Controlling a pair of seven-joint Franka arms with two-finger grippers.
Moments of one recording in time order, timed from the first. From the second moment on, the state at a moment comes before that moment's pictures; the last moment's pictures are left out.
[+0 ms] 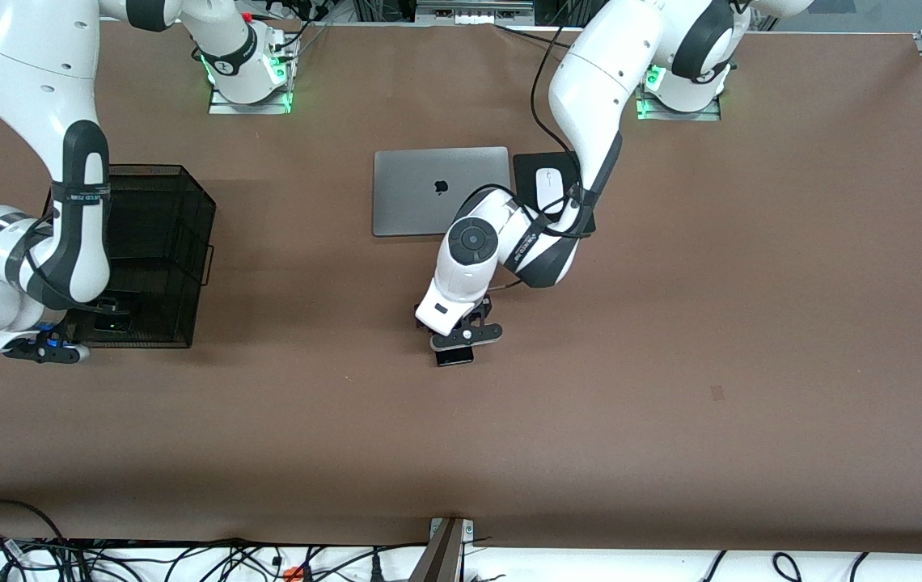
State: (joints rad) left arm -0.80 1.08 0.13 -1.05 -0.24 2.27 -0.87; right arm 0.39 0.73 -0.71 -1.62 0.39 1.91 -0.33
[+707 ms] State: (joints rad) left arm -0.82 1.10 0.15 -1.04 -0.23 2.28 -0.85; right arm 0.51 0.69 -0.71 -1.24 0.33 1.57 -0.20
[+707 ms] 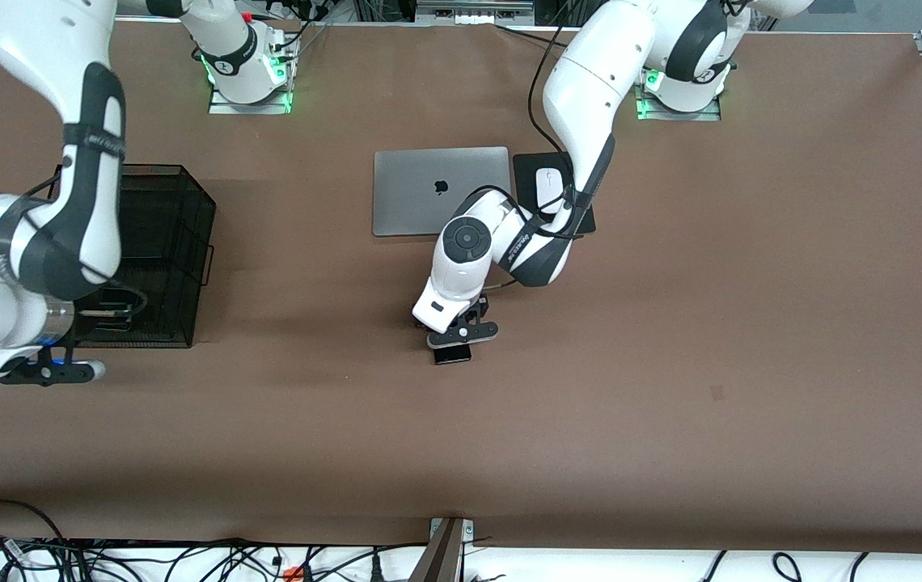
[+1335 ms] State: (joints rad) left arm -0.72 0.97 0.25 -0.99 -0.22 2.02 -0.82; right arm 0.70 0.70 -0.70 -1.23 0.39 1.59 0.03
